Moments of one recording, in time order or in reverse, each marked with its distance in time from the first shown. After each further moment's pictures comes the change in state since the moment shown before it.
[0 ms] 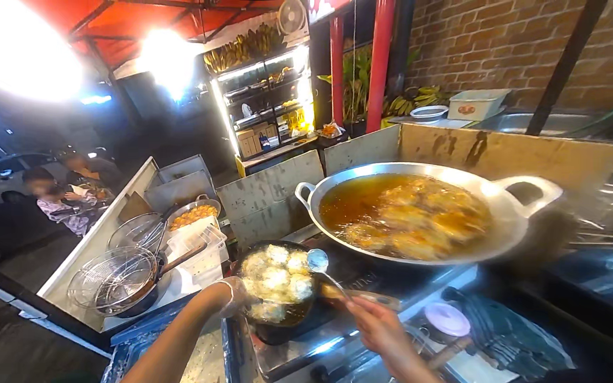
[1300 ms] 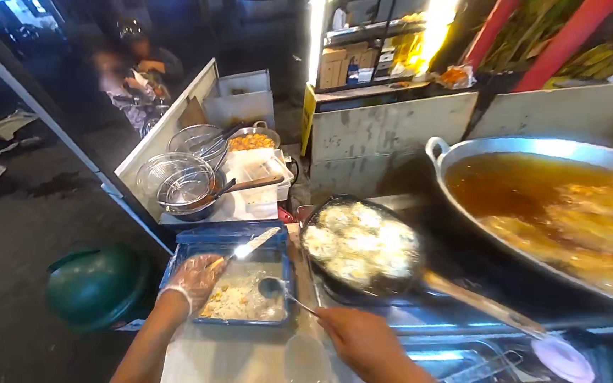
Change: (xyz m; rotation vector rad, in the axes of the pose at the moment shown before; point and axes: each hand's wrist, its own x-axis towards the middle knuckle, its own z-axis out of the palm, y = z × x) left_hand -0.148 -0.214 0.100 -0.504 0.543 -0.252; right_hand -0.049 0.027 0.192 -1.412 -0.748 -0.531
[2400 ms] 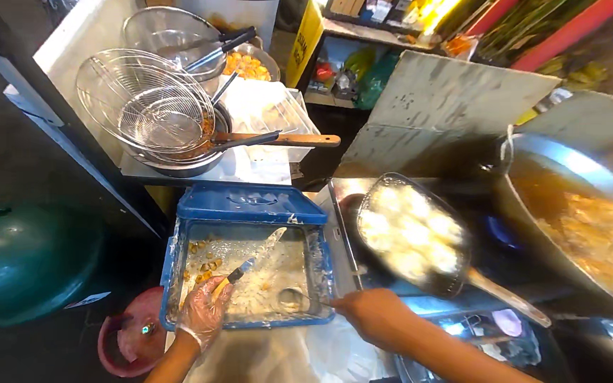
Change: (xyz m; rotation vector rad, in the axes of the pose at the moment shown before) left_hand 0.038 -0.187 0.101 -0.486 0.111 0.042; right_hand 0.126 -0.062 0.025 -0.281 -0.742 0.136
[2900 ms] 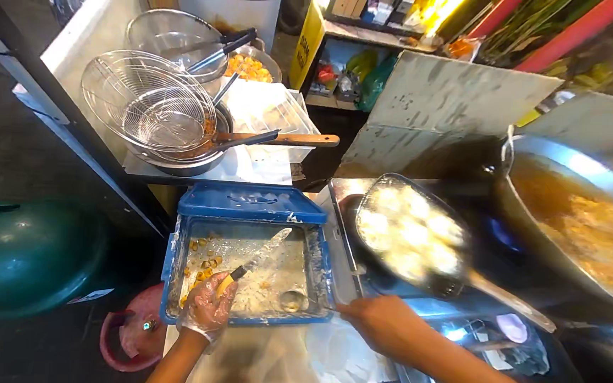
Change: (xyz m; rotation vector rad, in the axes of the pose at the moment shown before) left_hand -0.006 -0.006 0.017 0.047 0.137 0.132; right_hand -0.018 0.011 0.020 -0.031 0.160 -0.054
